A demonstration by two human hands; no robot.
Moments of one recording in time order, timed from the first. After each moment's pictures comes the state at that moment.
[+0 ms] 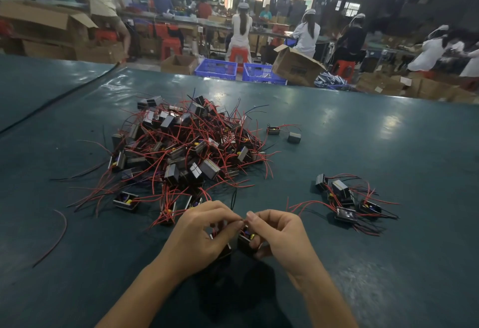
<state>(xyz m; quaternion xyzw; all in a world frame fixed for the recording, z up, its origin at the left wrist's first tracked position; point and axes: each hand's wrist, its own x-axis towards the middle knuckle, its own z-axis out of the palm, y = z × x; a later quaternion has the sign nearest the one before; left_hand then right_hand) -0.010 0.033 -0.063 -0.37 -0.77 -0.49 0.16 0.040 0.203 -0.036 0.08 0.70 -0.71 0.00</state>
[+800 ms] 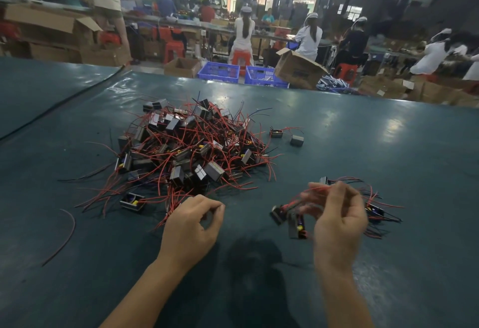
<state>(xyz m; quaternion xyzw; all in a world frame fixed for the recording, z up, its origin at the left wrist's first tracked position) -0.016 0.025 -0.073 -0.21 -0.85 -0.41 0.25 0.032 0.230 -0.021 0.08 0.57 -0.69 -0.43</state>
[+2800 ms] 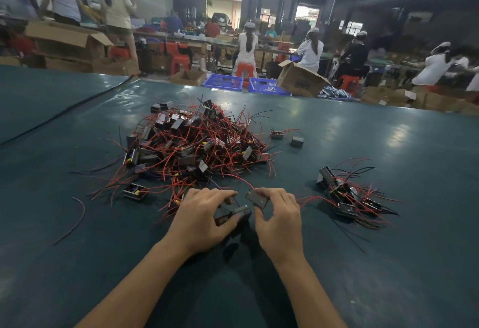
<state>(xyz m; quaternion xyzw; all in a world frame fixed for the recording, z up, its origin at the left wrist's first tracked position) -0.018 0.027 -0.079 -0.32 -0.88 -0.27 0.23 0.027 0.198 -0.076 -0.03 0.88 -0.31 -0.36</state>
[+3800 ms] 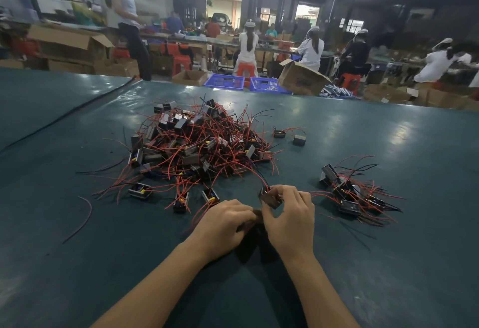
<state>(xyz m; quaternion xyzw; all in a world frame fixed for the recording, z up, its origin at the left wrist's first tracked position) -0.013 0.050 -0.086 -0.45 -0.83 -0.27 0.18 0.031 0.203 -0.074 0.04 0.89 -0.26 -0.38</state>
